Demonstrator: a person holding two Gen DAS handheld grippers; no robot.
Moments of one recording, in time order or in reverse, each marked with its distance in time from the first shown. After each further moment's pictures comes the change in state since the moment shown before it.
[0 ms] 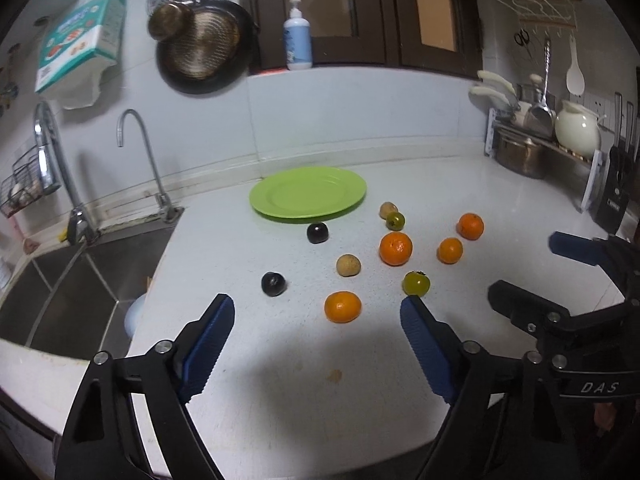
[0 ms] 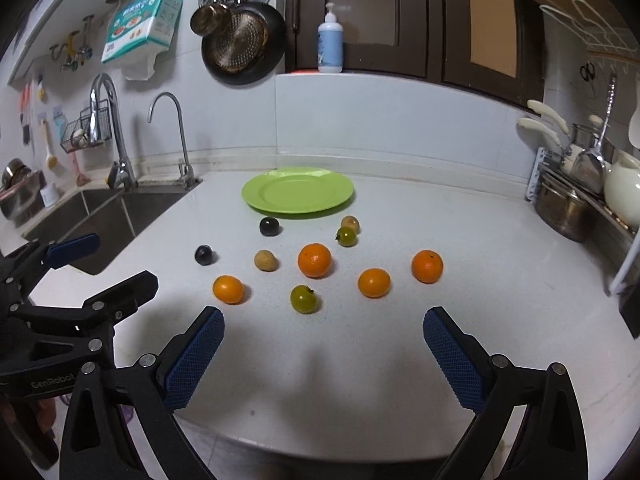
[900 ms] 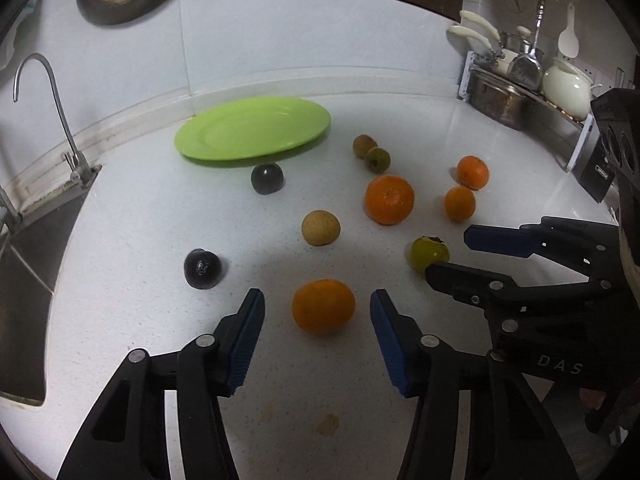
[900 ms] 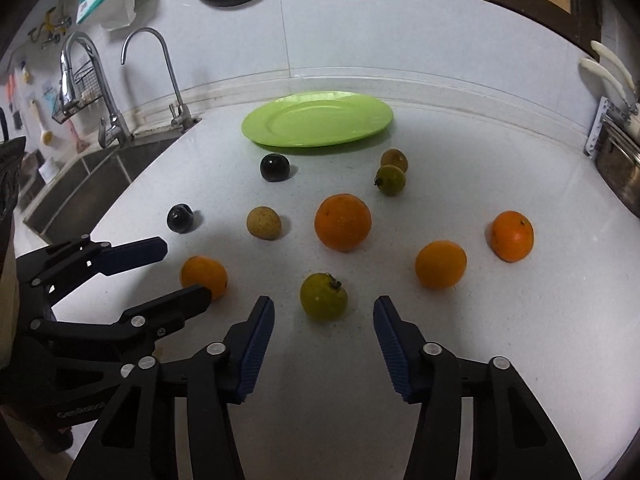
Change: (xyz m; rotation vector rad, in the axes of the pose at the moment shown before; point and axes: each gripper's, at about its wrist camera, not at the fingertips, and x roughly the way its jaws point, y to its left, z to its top) left arm 0.106 0.004 -0.001 0.035 0.223 -0.207; right arm 0.118 0.005 0.006 0.009 0.249 0.116
